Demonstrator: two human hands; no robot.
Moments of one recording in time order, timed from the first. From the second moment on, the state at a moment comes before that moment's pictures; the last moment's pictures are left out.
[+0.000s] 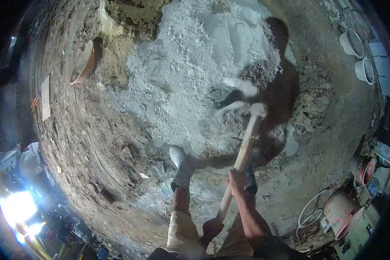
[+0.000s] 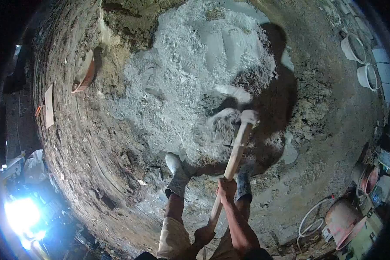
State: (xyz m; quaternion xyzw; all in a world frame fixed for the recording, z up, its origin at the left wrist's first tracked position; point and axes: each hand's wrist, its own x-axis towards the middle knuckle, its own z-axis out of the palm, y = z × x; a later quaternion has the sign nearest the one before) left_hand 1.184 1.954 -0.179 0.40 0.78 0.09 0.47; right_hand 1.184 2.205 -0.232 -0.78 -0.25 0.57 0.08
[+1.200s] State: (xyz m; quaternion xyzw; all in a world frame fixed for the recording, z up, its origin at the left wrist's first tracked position) left_hand 1.056 2.164 -0.200 0.29 0.79 0.08 0.53; right_hand 1.095 2.392 -0.344 -0.77 -0.26 0.58 0.06
